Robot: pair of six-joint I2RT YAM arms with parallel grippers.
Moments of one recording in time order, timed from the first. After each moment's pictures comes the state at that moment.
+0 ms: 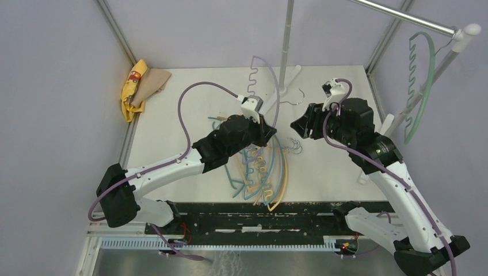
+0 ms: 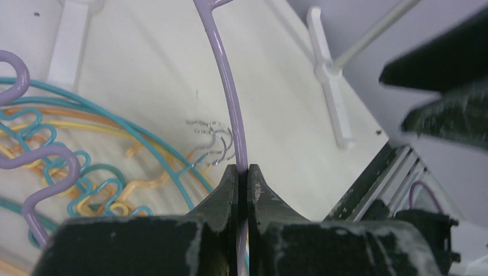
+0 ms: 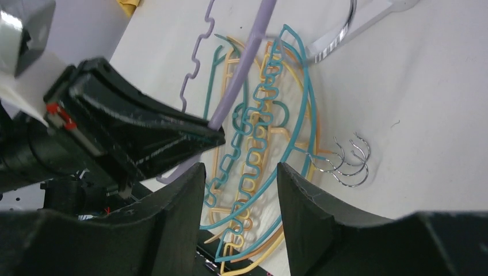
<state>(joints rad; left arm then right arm) -0.99 1.36 1.02 0.05 -0.16 -0.46 0.43 0.96 1.19 -0.63 -0.20 0.35</state>
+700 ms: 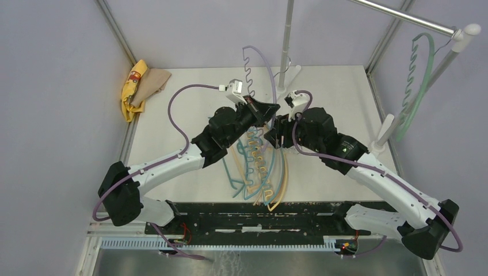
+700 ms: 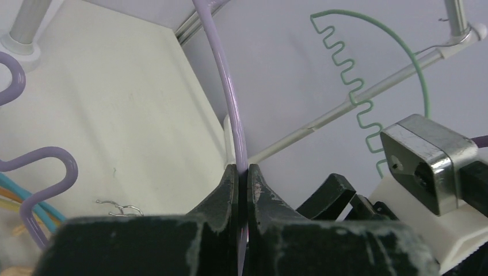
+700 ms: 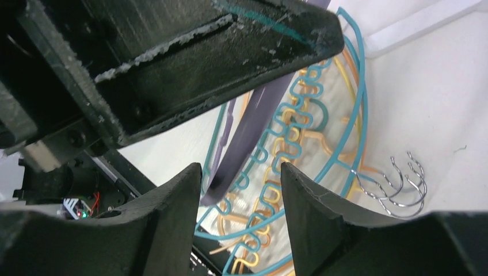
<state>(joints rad) -0.89 1.39 1.02 0.42 -0.16 -0.83 0.76 1.06 1.07 -0.43 0.00 0.37</state>
